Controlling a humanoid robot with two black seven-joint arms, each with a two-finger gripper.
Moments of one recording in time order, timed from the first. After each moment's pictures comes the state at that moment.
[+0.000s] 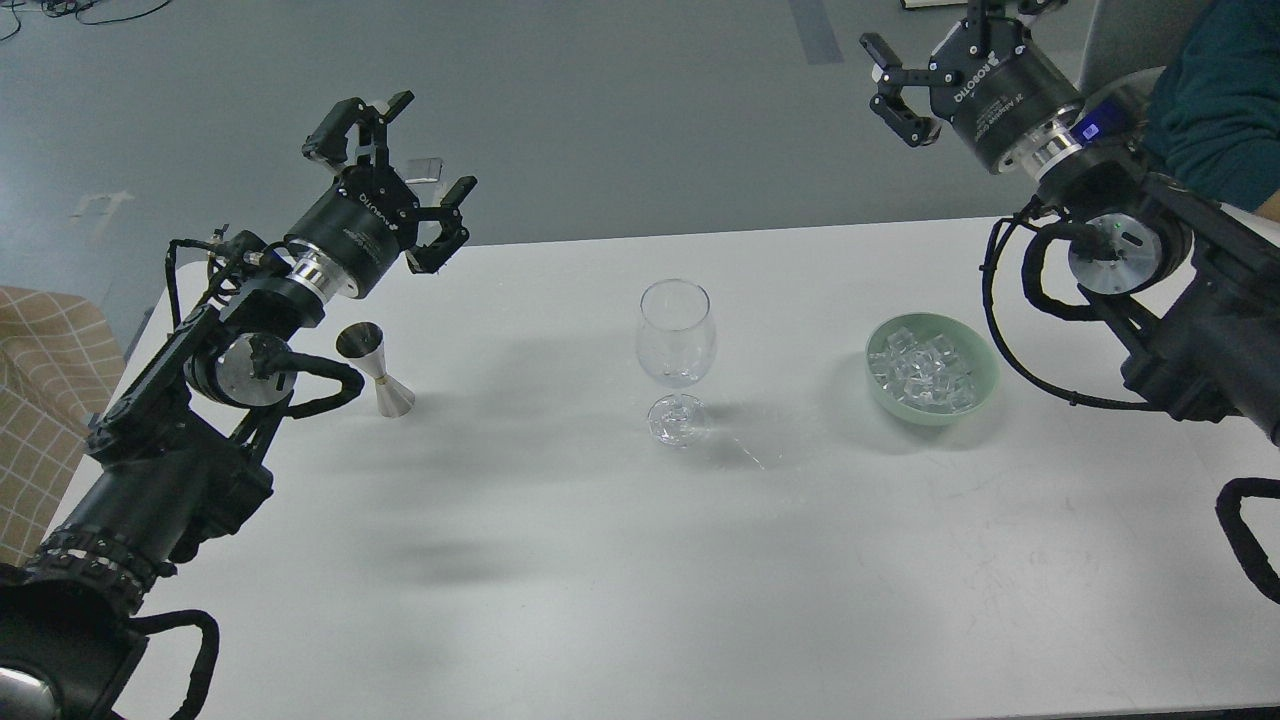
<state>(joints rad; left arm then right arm) -0.71 0.23 -1.13 -0.76 0.42 -0.48 -0.10 0.96 -0.33 0.67 0.64 -0.14 0.49 0.36</state>
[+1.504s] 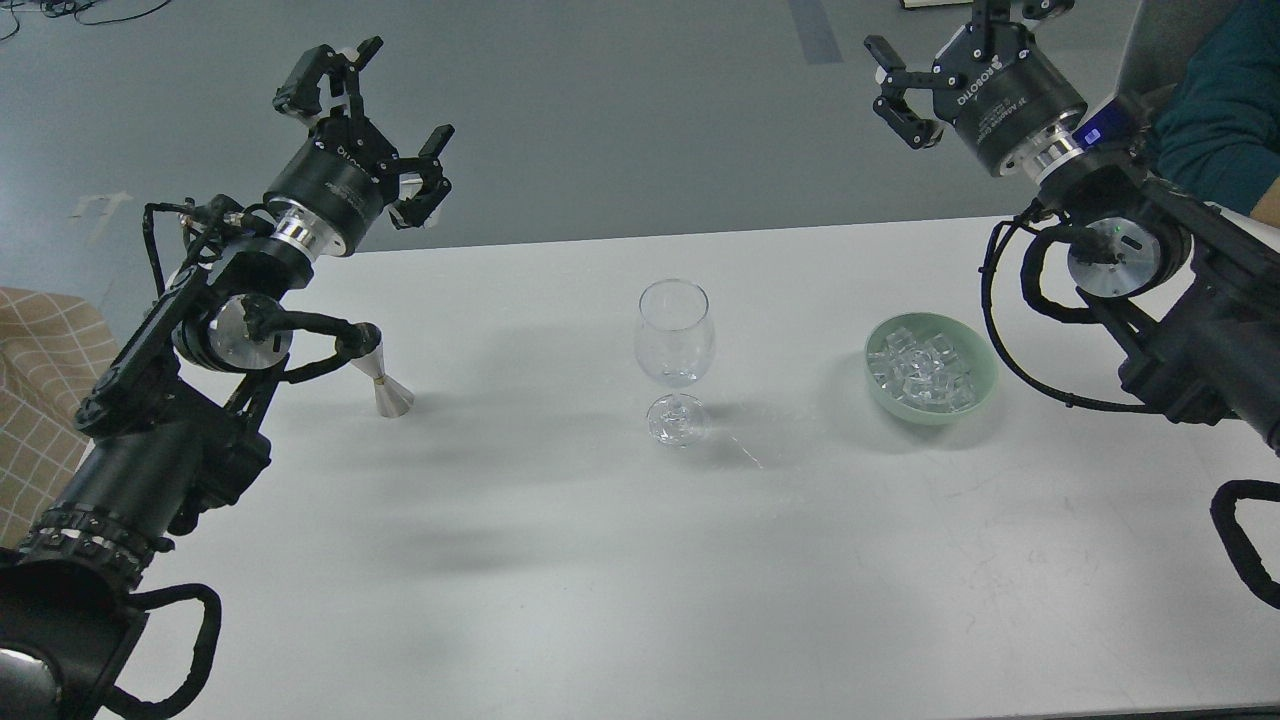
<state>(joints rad) -0.75 0.24 -1.16 -0.80 0.43 -0.39 -0.10 0.97 -0.30 0.70 0.63 -0.15 0.48 0.36</state>
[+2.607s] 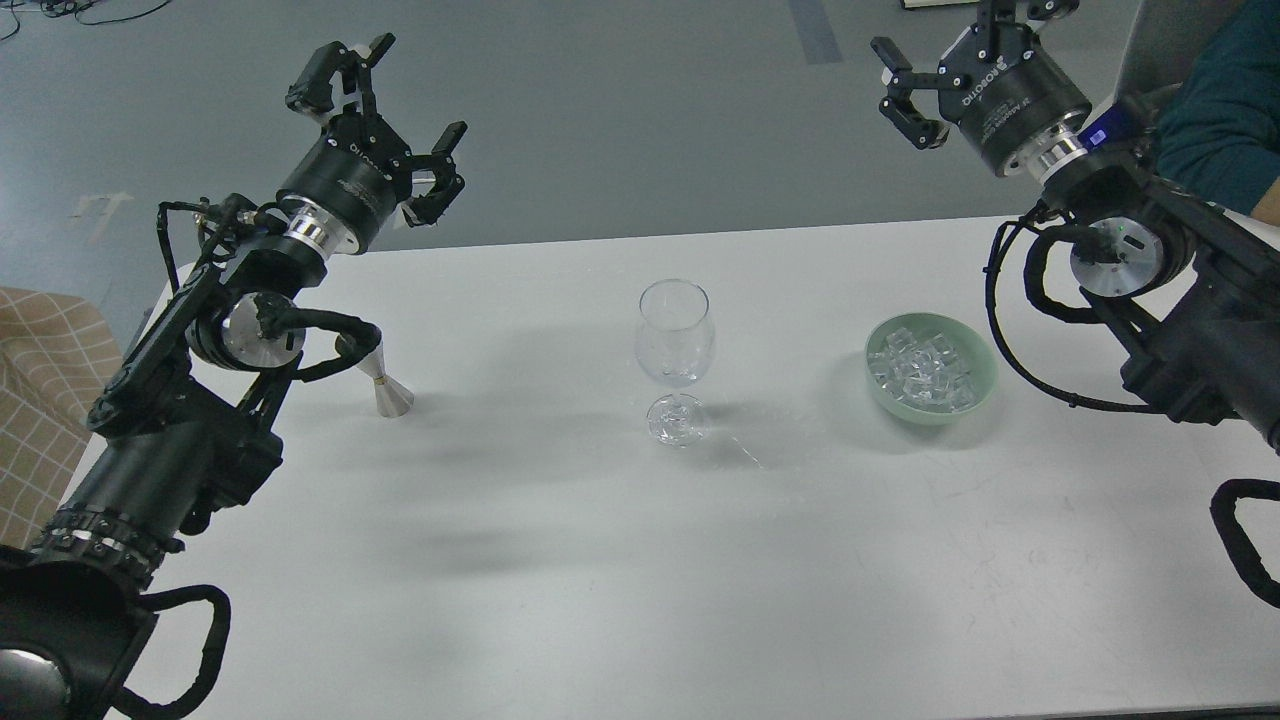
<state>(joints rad) -0.75 0.23 -1.16 -0.82 0.42 -0.37 -0.09 0.97 -0.30 0.70 0.62 -0.15 0.48 0.36</state>
